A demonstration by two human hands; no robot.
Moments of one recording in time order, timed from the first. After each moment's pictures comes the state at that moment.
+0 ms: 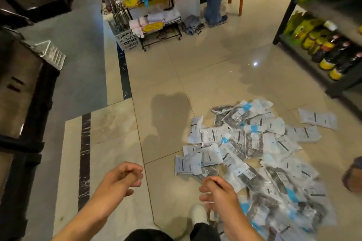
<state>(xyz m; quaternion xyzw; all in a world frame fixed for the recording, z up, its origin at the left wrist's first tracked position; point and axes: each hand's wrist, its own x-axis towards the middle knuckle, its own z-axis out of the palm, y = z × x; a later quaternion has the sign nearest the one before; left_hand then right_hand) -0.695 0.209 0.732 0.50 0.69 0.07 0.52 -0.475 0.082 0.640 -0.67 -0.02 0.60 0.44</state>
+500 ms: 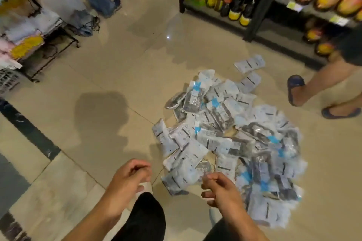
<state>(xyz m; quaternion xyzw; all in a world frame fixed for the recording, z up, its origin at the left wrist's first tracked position) -0.570 0.465 0.597 0.64 0.50 -0.16 0.57 -0.489 0.234 0.540 -0.69 0.24 0.44 0.52</state>
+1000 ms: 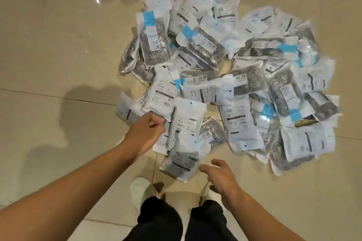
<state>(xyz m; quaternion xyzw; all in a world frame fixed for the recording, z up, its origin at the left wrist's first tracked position) -0.458 0.494 0.182 0.79 0.27 -0.35 0.42 -0.563 0.275 0.133 -0.63 0.45 0.43 0.46</state>
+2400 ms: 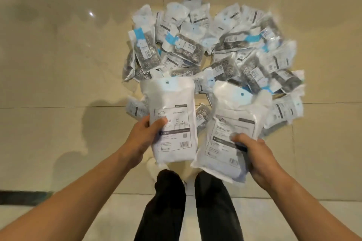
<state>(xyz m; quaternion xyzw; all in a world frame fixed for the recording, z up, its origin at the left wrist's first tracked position) -0.510 0.451 0.360 0.71 0.28 -0.35 0.54 -0.584 0.170 0.356 -0.55 0.47 0.24 0.64</state>
